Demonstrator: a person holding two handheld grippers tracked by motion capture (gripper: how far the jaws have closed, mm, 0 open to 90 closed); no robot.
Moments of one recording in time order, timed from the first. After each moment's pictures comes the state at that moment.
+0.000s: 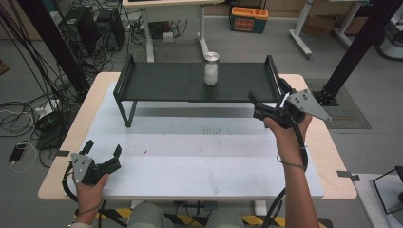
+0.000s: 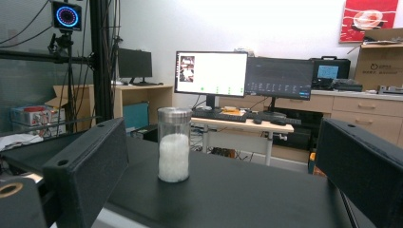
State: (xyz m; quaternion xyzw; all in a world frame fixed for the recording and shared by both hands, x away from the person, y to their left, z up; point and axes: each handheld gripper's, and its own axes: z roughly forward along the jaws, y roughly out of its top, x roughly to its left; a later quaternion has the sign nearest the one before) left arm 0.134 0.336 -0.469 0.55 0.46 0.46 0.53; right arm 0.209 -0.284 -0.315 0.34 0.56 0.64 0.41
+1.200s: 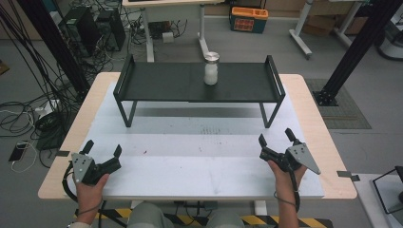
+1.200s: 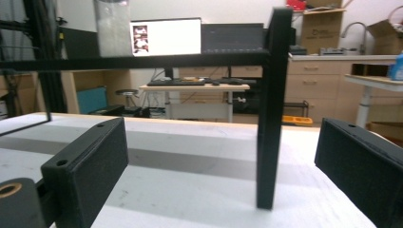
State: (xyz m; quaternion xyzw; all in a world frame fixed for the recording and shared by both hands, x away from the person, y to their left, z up) left arm 0.134 0.335 -0.468 0.55 0.46 0.46 0.52; right arm 0.161 -0.296 -0.464 0.42 0.52 0.59 0.44
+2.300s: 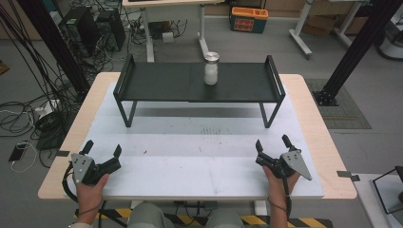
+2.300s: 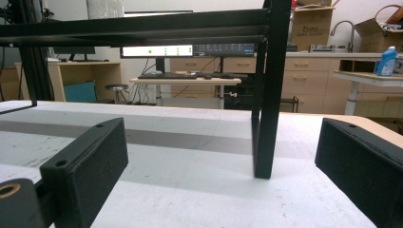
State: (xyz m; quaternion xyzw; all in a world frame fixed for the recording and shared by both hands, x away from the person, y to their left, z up) left arm 0.133 0.335 -0.470 0.55 0.46 0.46 0.53; right arm 0.158 -0.285 -0.491 0.43 0.53 0.58 0.46
